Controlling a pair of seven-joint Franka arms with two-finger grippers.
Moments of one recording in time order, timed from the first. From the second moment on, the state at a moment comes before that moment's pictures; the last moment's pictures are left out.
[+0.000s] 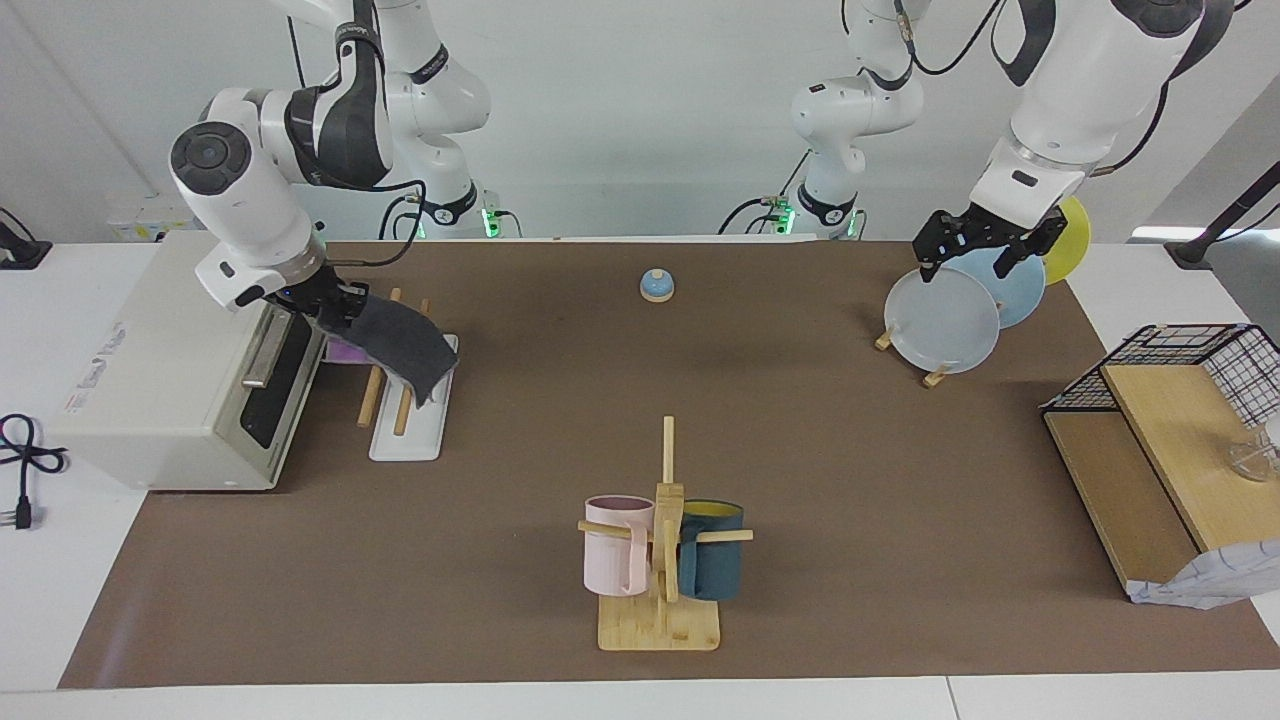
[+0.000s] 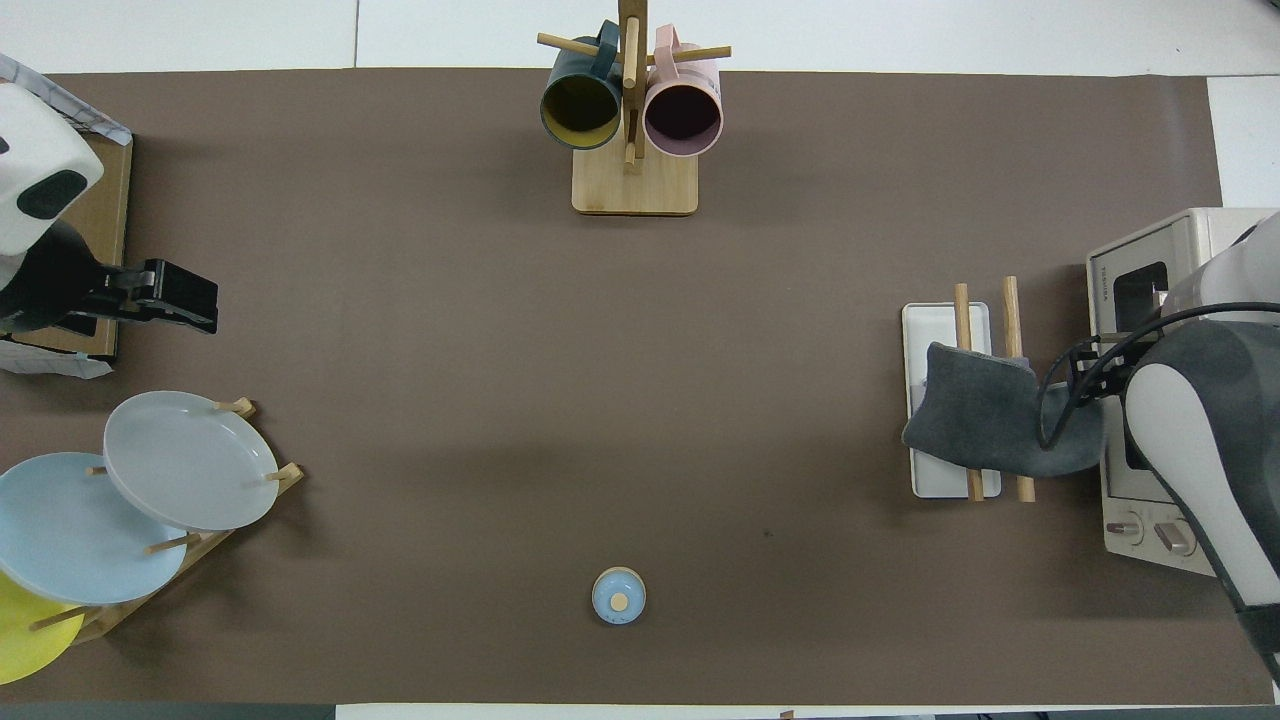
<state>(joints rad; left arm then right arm) 0.09 0.01 -0.27 -1.55 0.03 1.49 -0.12 0.03 -0.03 -0.08 -1.96 -0.11 1.71 0.01</state>
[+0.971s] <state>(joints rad) 0.03 -0.05 -0.19 -1.57 -0.02 1.49 -0.11 0.03 -0.07 -0.07 -1.67 -0.11 1.45 0.01</state>
